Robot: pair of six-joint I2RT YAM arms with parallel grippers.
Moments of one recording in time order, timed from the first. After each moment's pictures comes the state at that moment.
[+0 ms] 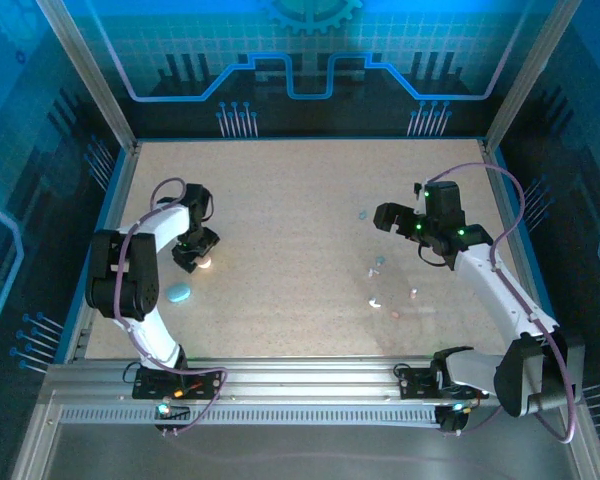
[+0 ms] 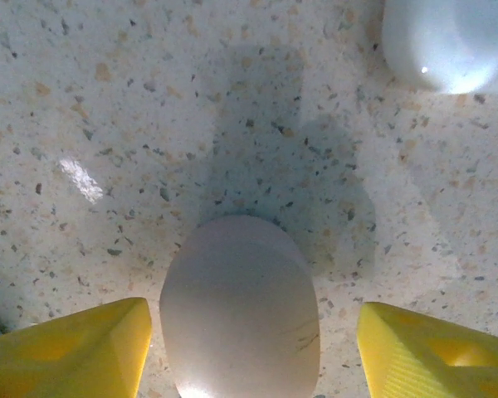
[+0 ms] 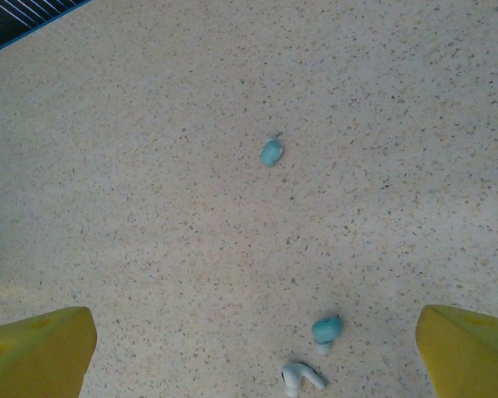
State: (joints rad) left arm -0.03 1.77 1.10 -0.81 -0.11 -1.09; right arm 0.17 1.20 0.93 -0.50 -0.15 0.46
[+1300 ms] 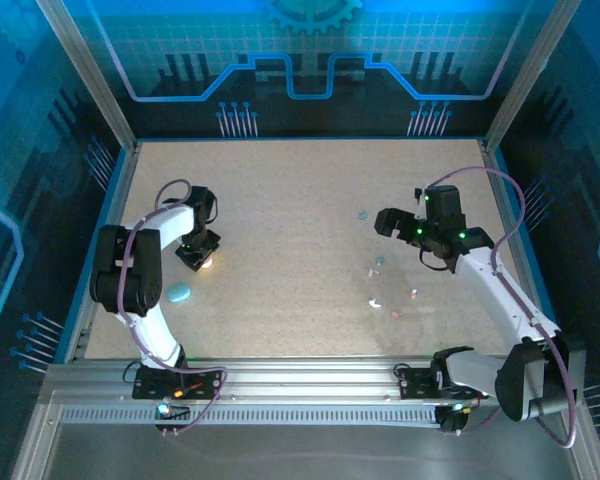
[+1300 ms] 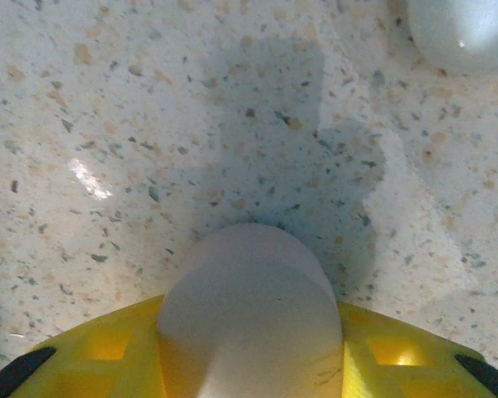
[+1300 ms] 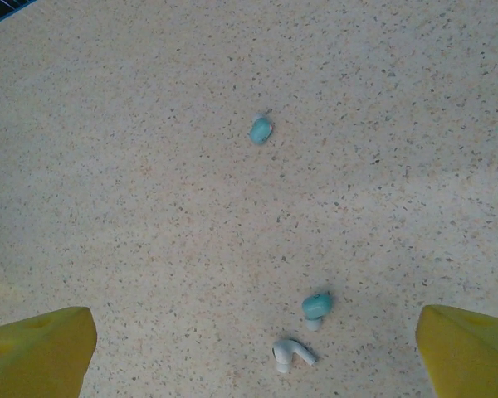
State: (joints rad) left arm -0.05 1.80 1.10 -0.79 -0.12 -1.10; right arm 0.17 1.18 0.91 -0.54 -0.15 0.46
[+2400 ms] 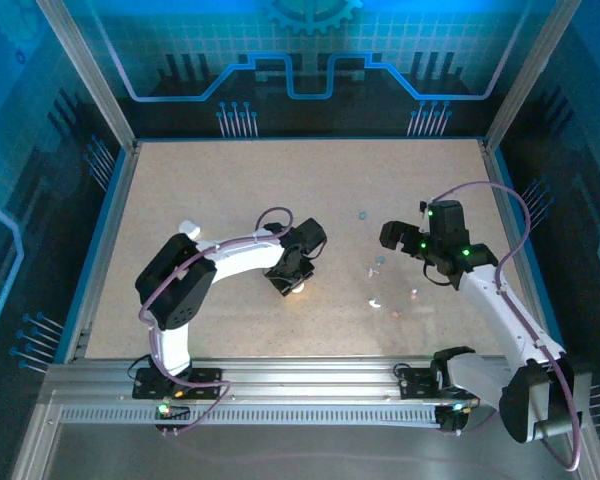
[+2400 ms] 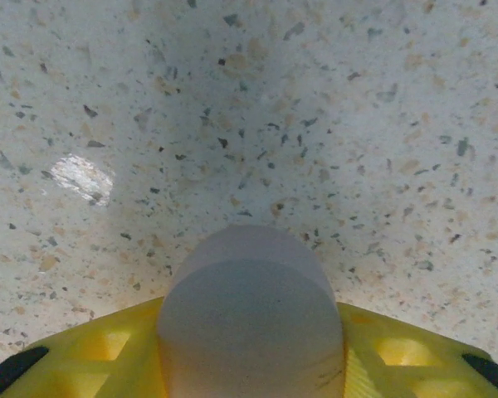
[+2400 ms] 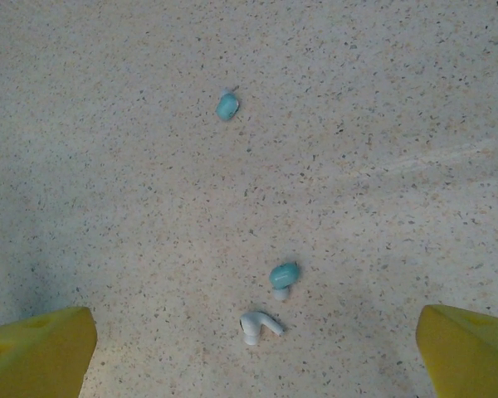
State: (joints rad) left arm -0.75 1.89 1.24 -0.79 -0.01 -1.51; right arm 0.17 1.07 0.79 -0.54 -0.11 0.46
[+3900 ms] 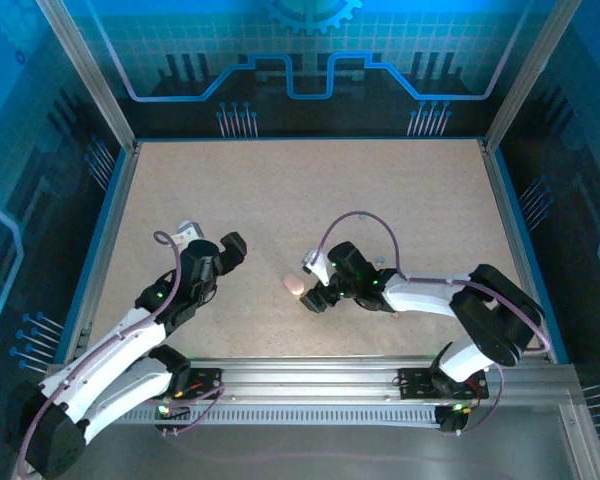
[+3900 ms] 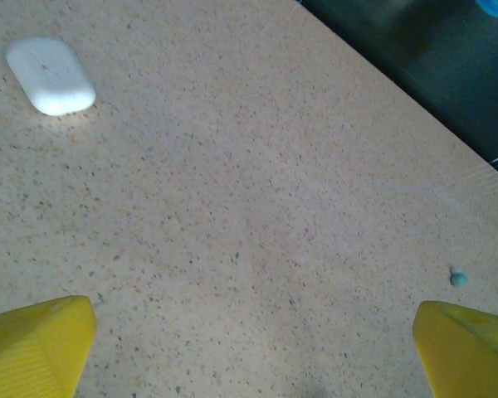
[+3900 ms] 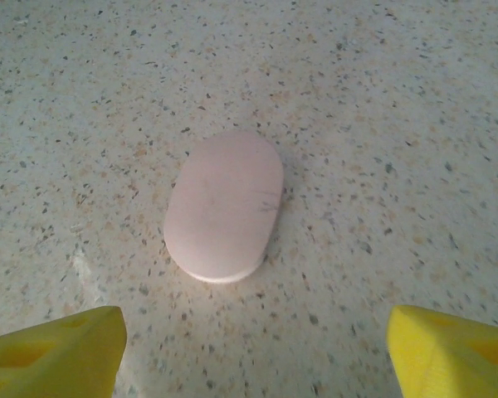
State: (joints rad) left arm -0.49 0.81 0.52 -0.31 -0.40 -0.92; right arm 0.81 1.55 0.64 0.13 -0.15 -0.11
